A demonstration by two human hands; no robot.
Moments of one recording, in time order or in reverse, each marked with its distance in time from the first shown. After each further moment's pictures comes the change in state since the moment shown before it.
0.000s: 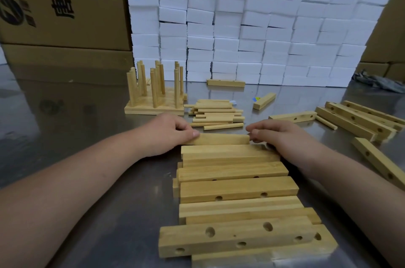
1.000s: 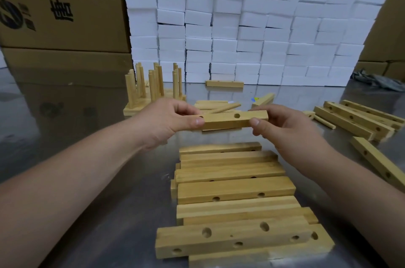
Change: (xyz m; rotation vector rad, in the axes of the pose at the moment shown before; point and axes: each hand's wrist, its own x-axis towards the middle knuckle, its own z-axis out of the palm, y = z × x) left_hand -0.014 0.036 -0.012 -0.392 0.090 0.022; right_hand -0.014 -0.016 0.004 0.124 0.133 -0.327
